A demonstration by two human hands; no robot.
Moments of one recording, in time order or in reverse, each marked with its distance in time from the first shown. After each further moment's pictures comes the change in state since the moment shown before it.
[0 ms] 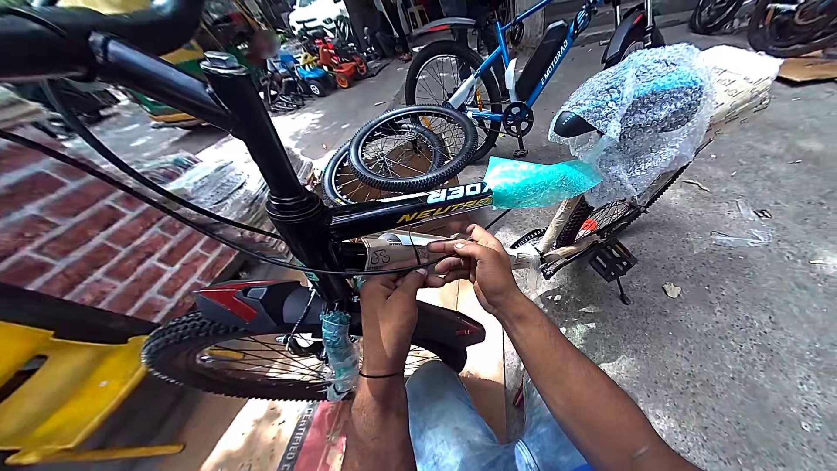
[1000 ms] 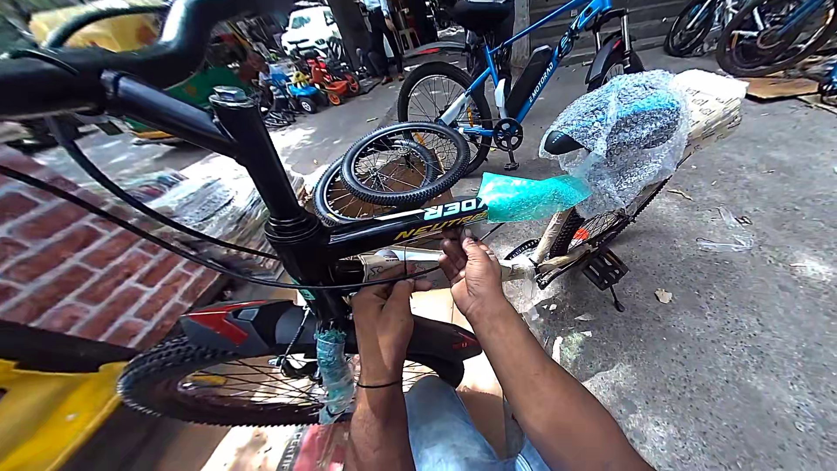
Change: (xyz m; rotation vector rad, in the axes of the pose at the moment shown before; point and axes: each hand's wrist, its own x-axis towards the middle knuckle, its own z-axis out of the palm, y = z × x) left_hand 0.009 -0.001 0.001 0.108 0.073 0.100; right_hand 0.019 0.000 0.031 0.519 0.526 0.026
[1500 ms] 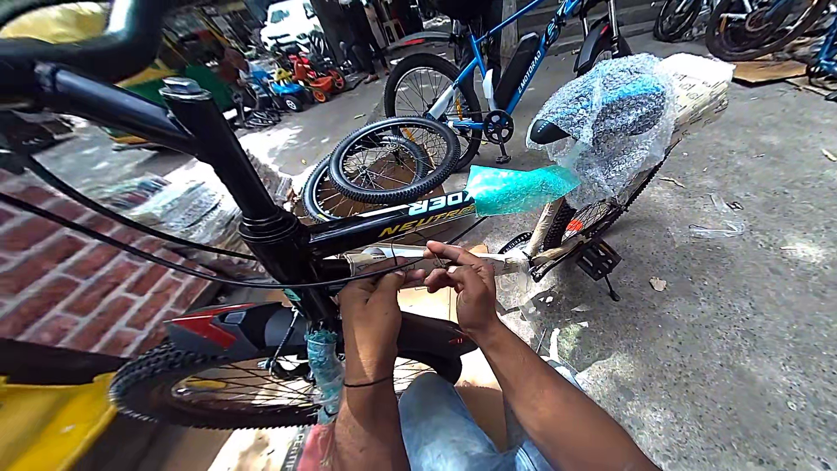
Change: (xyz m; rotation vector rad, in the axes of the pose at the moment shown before) left_hand -0.002 0.021 0.001 -0.121 -0.031 -0.109; right_hand -0.017 0.013 -0.047 -0.449 -0.530 -0.488
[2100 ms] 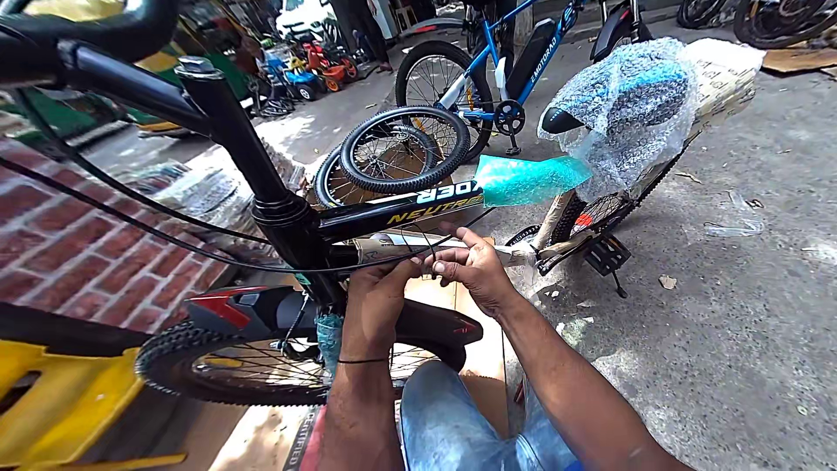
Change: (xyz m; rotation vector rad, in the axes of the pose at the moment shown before) left_hand 0.007 0.000 -0.007 0.064 -0.088 -0.160; right_hand 0.020 -0.006 -0.022 0.070 -0.207 0.354
